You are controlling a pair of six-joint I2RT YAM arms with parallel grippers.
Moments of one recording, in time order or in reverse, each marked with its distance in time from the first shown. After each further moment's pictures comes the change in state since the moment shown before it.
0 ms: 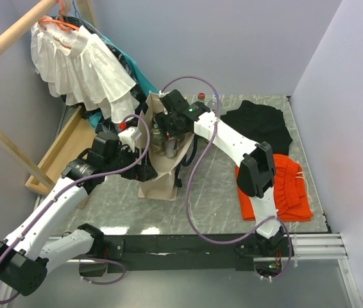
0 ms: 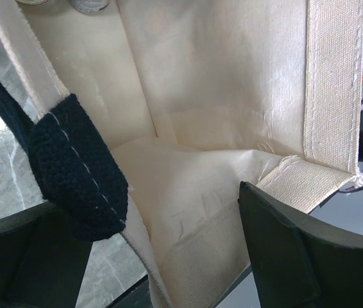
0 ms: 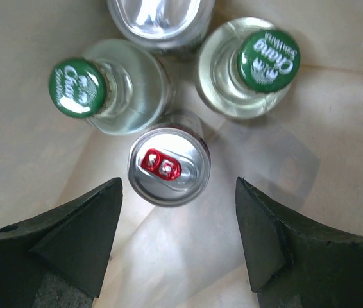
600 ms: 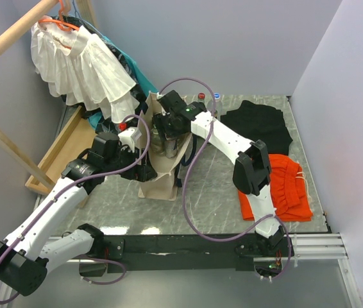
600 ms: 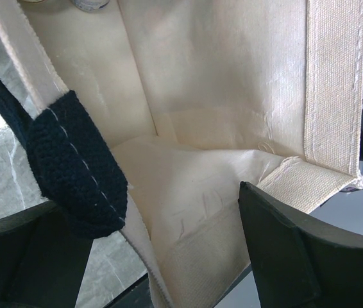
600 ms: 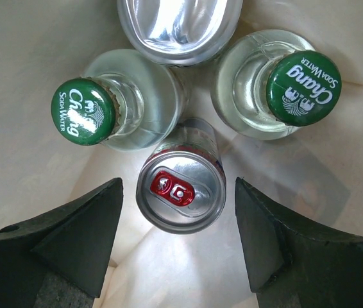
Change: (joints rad) left arm 0.000 -0.002 0.000 -0.006 -0.001 0.000; right arm -0.007 0.062 0.046 0.007 -0.057 -0.002
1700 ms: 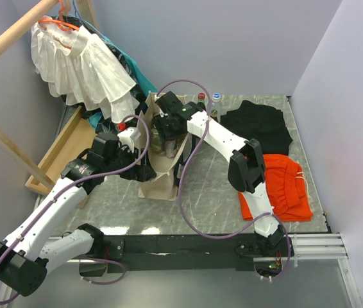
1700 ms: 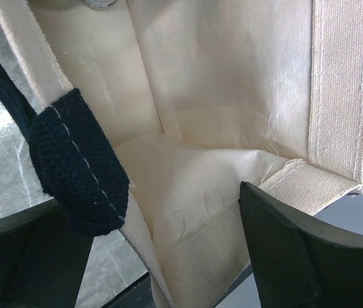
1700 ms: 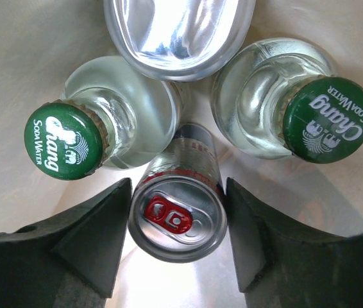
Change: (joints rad) left arm 0.000 -0.003 0.005 -0.017 -0.023 0.000; right arm -0.001 0.074 0.068 -0.035 0.001 -0.023
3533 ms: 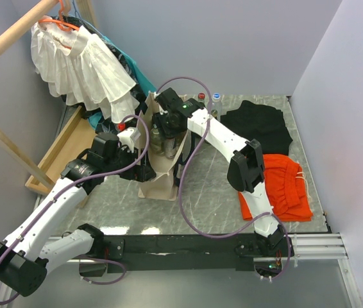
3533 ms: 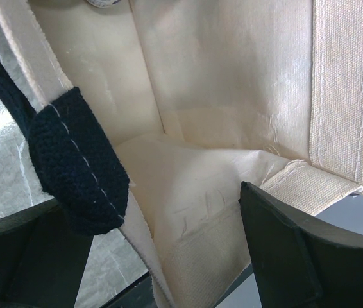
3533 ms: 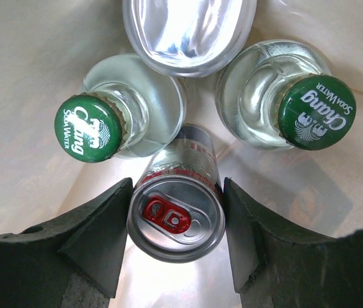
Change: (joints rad) left arm 0.000 -0.002 0.000 -0.004 -0.006 0.000; right arm 0.003 0.012 0.082 -0.069 -0.018 0.000
